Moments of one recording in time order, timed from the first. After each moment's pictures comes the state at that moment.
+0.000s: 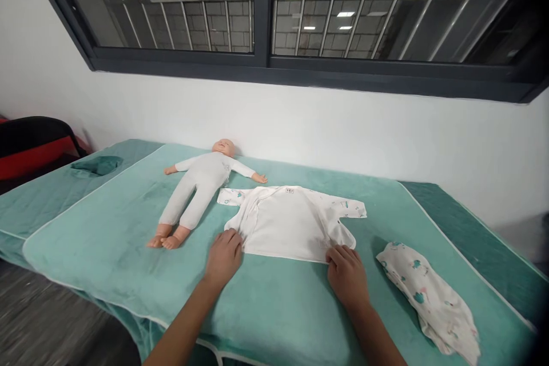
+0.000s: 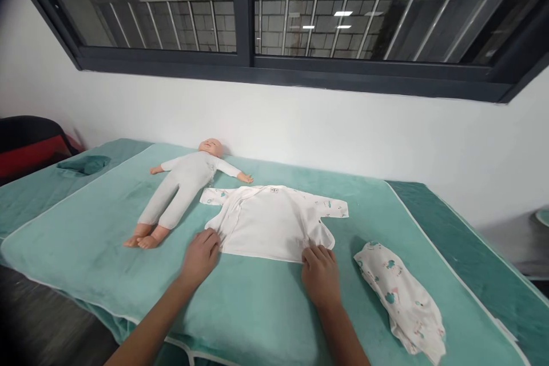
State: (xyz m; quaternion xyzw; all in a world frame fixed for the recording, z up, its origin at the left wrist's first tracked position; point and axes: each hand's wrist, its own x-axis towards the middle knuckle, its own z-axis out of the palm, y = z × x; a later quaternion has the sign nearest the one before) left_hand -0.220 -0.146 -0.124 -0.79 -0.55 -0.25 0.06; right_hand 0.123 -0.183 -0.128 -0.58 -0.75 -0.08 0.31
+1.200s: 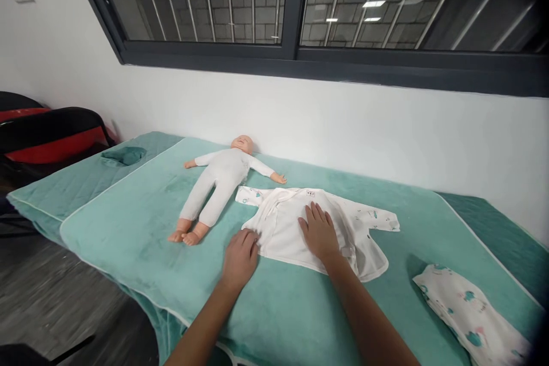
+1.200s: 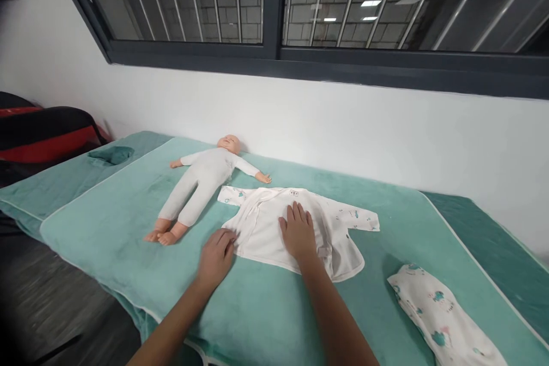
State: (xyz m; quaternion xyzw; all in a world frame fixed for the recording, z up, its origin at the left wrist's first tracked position) left_hand -0.226 -0.148 -0.134 -0.75 -0.57 -0.34 0.00; right_hand 0.023 -0.065 -0.134 -0.62 -0.77 -0.03 0.19
